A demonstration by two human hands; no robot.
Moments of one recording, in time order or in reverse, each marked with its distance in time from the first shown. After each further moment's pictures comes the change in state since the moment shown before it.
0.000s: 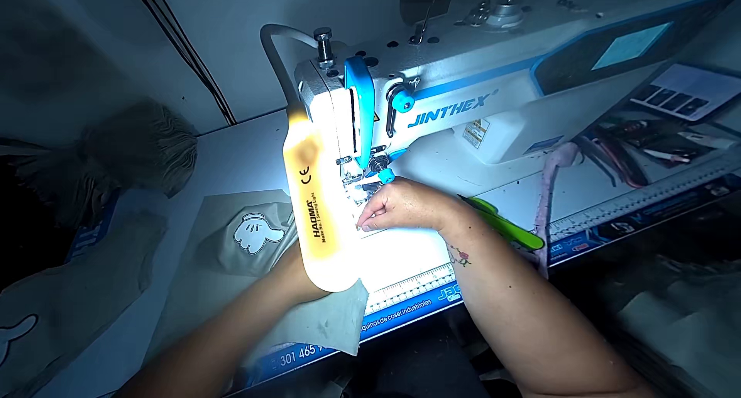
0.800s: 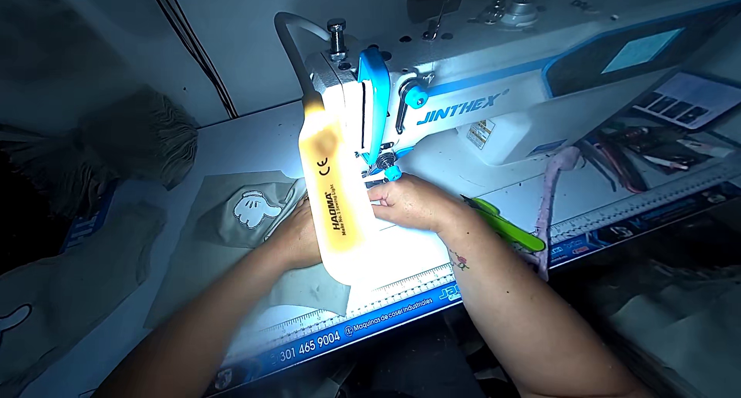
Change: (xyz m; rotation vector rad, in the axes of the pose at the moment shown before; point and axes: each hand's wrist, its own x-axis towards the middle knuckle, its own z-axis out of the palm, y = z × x) left_hand 0.017 -0.036 -0.006 -0.013 -0.050 -0.052; right_hand 0.001 -0.009 0.003 -0.172 0.080 0.173
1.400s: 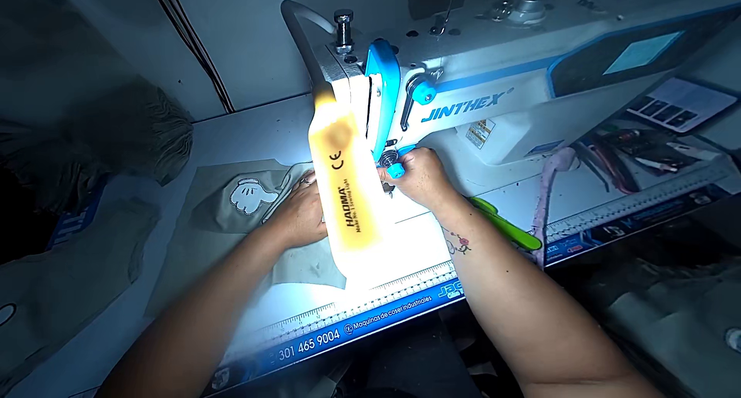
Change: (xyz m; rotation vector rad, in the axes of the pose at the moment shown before) left_hand 0.024 -0.019 -0.005 -0.049 0.044 0.011; right_hand 0.010 0.011 0.002 0.225 0.611 0.203
